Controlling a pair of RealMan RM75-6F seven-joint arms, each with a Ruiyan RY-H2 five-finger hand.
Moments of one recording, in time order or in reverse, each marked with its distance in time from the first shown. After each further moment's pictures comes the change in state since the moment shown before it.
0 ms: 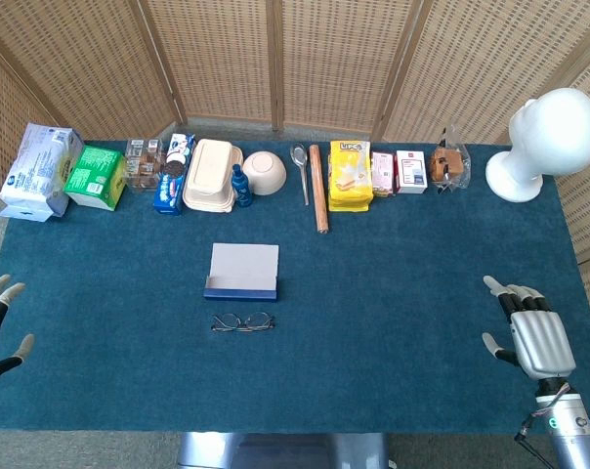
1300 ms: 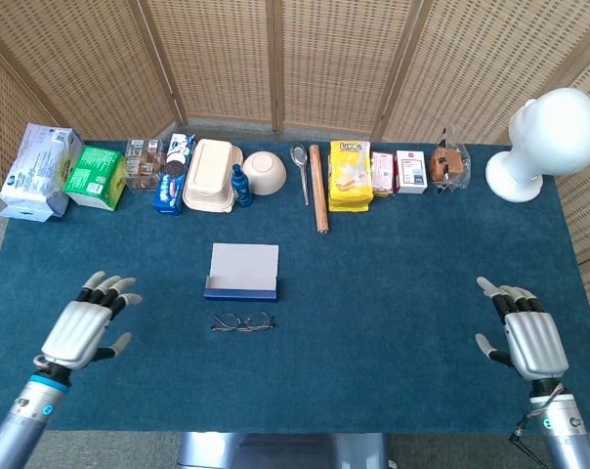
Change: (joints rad) left arm -0.225 -0.074 0.003 -0.136 0.045 -0.315 0.161; right arm 0.001 -0.025 -0.008 0.012 -0.015 0.007 0.021
